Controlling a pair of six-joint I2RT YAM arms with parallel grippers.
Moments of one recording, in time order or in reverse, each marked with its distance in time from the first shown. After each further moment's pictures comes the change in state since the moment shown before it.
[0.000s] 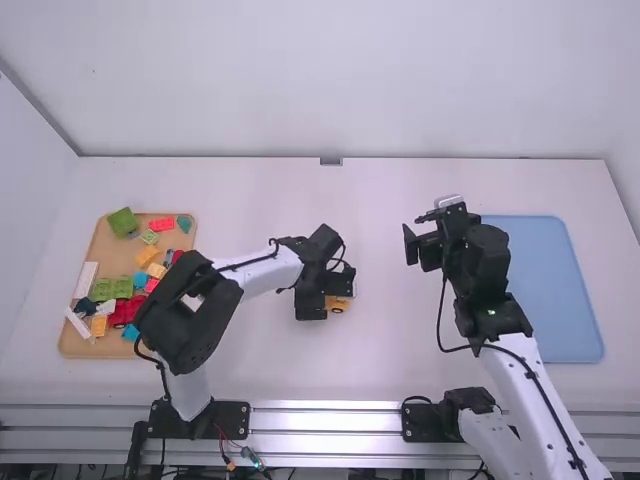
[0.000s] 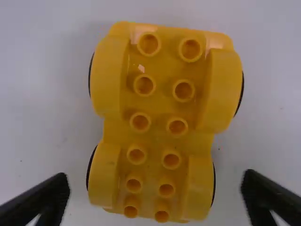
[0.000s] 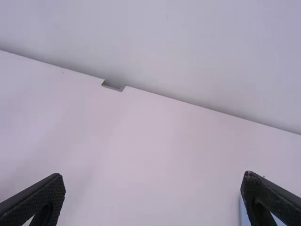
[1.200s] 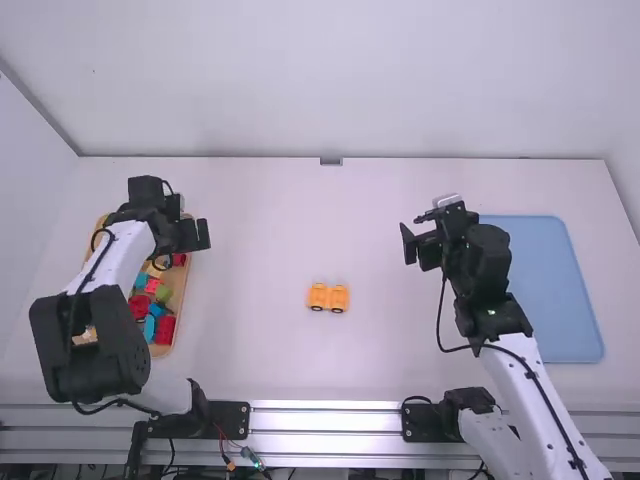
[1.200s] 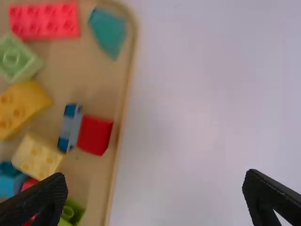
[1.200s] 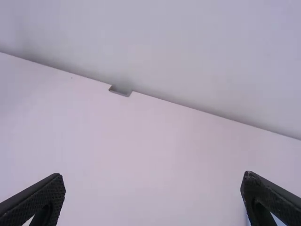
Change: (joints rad) left arm 0.888 -0.255 0.002 -0.045 -0.033 -0.917; right arm 0.000 0.000 0.000 0.027 -0.055 0.002
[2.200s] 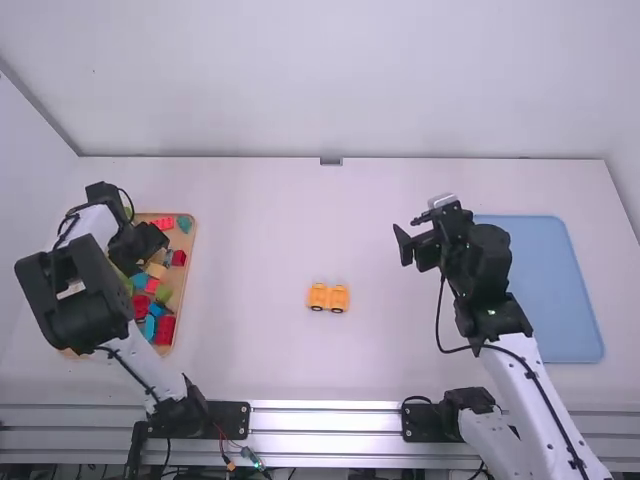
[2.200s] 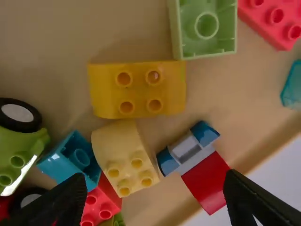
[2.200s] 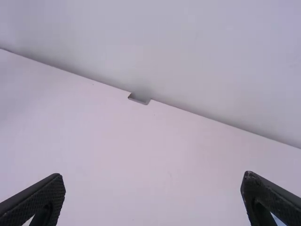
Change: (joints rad) left arm 0.243 0.322 0.245 -0.151 0.004 -0.341; right arm 0.000 0.000 0.000 0.014 -0.072 -0.001
